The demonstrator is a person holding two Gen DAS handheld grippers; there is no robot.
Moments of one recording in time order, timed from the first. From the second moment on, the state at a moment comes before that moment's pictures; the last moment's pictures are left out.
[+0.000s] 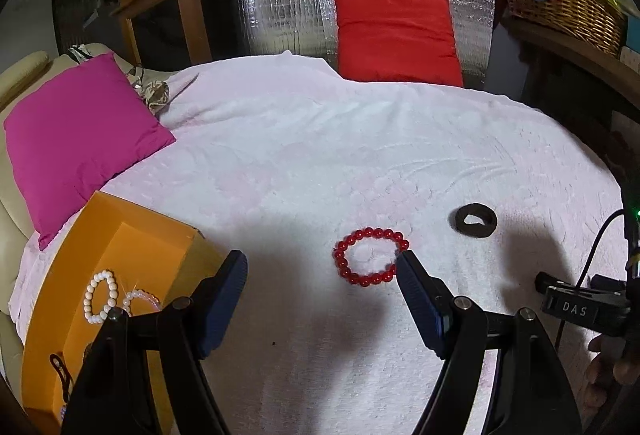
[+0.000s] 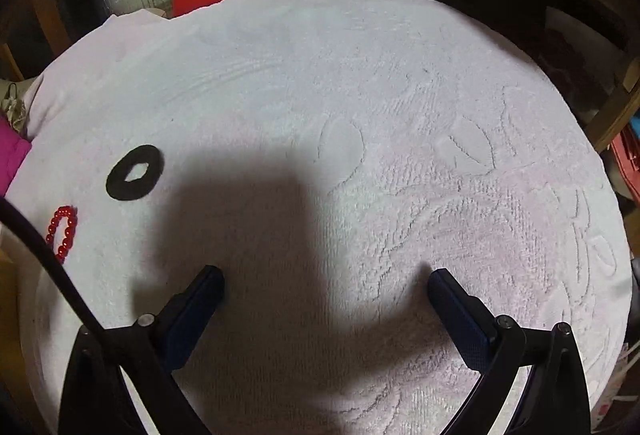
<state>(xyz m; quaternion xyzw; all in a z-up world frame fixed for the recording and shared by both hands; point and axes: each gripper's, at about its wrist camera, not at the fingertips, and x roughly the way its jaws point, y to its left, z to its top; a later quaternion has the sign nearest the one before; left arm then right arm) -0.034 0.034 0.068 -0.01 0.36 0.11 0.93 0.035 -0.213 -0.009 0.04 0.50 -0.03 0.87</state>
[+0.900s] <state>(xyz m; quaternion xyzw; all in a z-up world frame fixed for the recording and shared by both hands) -0.025 0.038 0.059 -0.02 0.38 0.10 0.92 -0.004 -0.215 0.010 0.07 0.49 0.02 0.87</state>
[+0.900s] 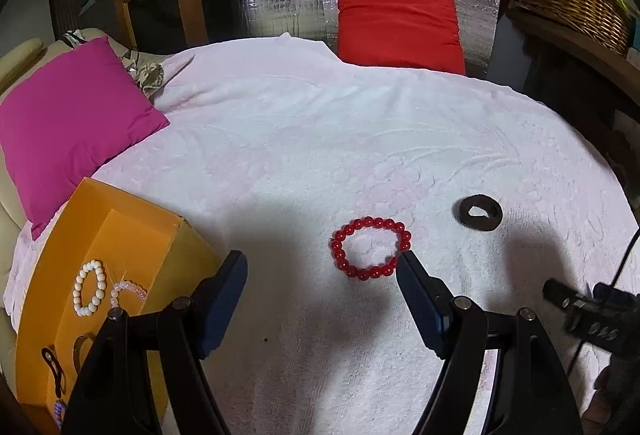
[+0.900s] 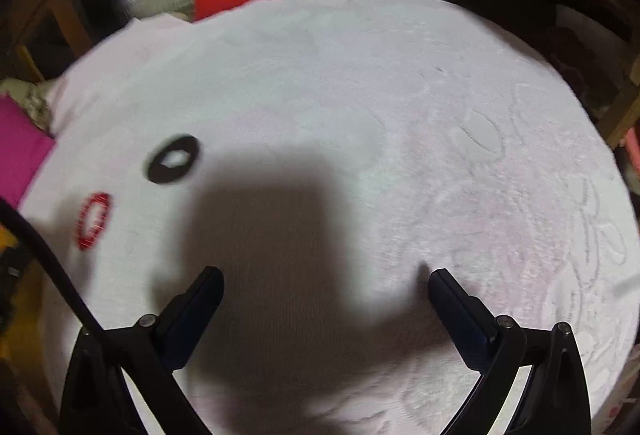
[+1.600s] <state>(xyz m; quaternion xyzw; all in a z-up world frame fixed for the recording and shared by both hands) -0.017 0.062 0.038 -0.03 0.43 0.05 0.90 0.015 -0.186 0.041 0.04 0.42 0.11 0.90</state>
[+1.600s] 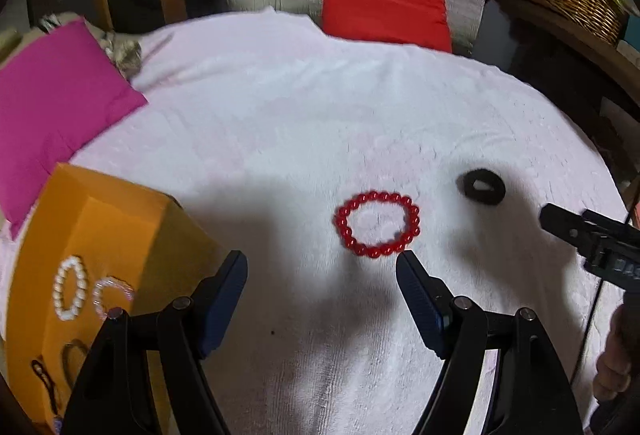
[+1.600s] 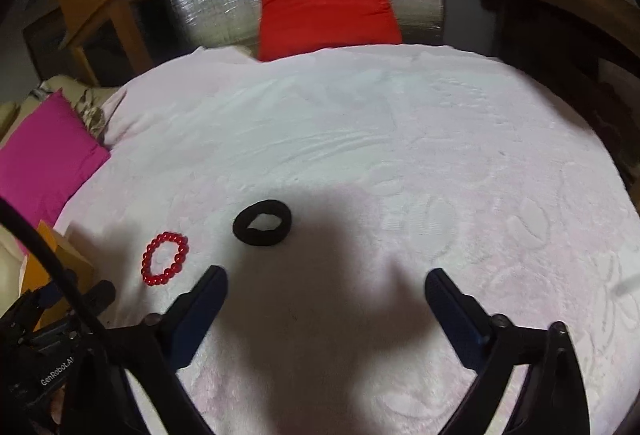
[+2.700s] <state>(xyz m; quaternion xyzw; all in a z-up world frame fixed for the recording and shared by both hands) 0.015 0.031 0.017 -0.01 0.41 -0.01 0.91 0.051 -0.185 0.021 0.07 0.42 0.14 0.89</state>
